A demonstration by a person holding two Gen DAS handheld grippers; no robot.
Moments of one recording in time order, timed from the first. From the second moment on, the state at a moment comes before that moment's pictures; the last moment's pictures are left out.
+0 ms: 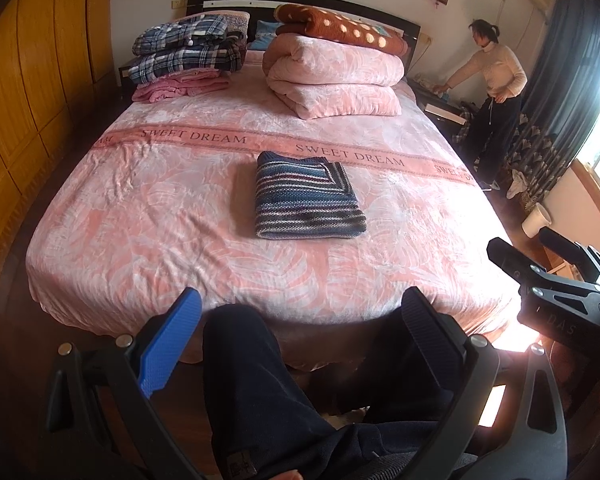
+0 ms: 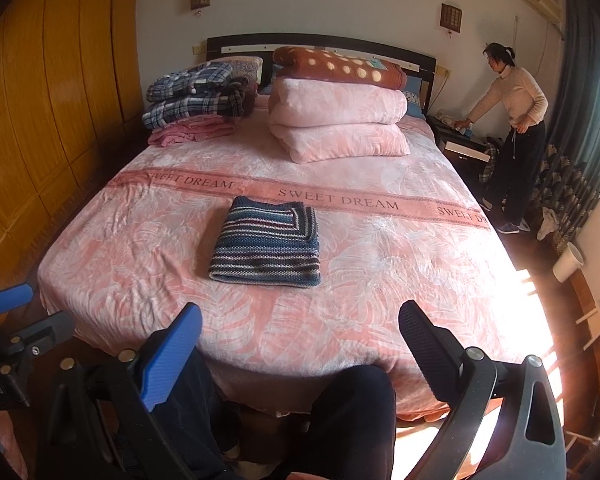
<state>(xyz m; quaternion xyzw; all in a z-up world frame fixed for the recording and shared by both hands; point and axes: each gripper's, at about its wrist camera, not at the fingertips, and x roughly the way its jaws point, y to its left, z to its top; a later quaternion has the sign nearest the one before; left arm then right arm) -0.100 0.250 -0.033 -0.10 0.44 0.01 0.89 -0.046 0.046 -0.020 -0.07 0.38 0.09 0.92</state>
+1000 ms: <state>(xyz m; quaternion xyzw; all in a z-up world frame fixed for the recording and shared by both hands) -0.096 0.260 -0.040 -0.11 0.45 0.02 0.89 -0.041 0.067 -0.038 -0.09 0.40 0.12 0.91</state>
